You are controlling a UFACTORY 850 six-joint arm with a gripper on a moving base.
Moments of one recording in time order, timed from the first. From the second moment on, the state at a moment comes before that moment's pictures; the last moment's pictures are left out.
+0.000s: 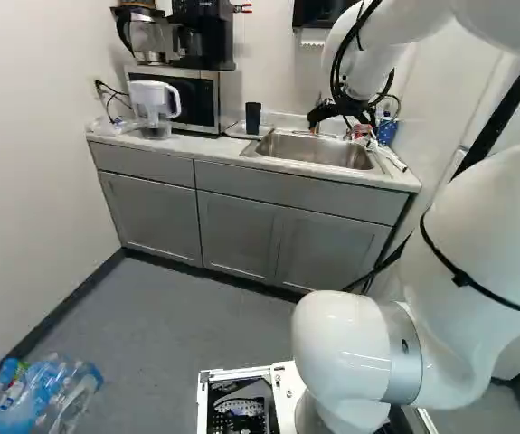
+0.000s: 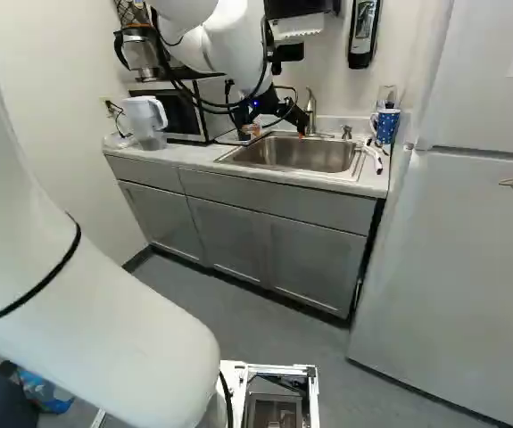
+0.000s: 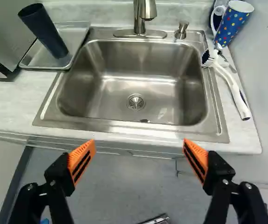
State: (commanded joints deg) arm -16.0 7.7 -58.4 0.0 -21.3 0.6
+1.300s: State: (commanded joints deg) arm -15.1 8.2 -55.1 0.0 -17.0 0.6
